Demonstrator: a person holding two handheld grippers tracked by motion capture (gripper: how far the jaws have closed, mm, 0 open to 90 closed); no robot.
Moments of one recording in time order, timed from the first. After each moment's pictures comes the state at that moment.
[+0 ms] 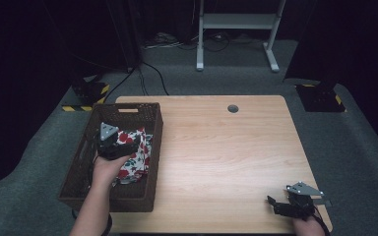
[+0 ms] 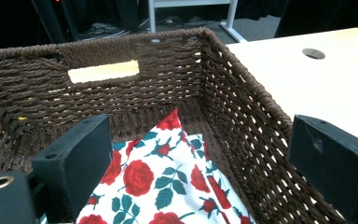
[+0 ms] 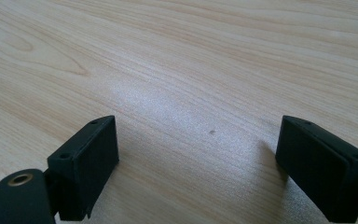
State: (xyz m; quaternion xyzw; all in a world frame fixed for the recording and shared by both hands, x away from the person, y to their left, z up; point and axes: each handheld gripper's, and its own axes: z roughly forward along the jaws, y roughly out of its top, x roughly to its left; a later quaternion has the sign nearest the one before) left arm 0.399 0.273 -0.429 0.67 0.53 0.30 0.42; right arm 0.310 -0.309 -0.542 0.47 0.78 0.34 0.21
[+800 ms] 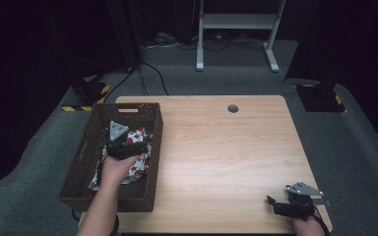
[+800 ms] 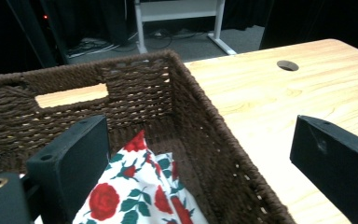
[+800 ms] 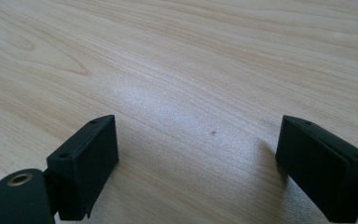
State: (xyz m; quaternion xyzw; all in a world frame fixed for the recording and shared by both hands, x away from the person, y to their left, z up) left arm 0.395 0.241 -0.418 0.68 0.50 0.31 0.45; right arm 0.310 -0.309 -0.542 0.47 0.79 0.34 0.21
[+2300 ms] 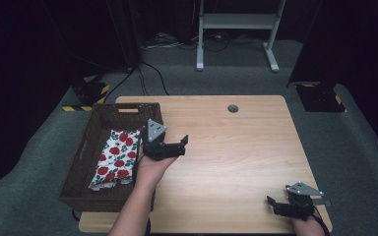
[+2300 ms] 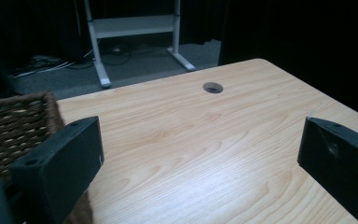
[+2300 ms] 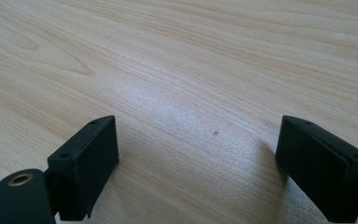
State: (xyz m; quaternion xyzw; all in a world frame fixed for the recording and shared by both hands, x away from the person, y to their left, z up) left arm 0.390 0.133 -0.396 0.69 0.45 0.28 0.50; right arm 0.310 -0.309 -0.542 0.47 0.79 0.34 0.21
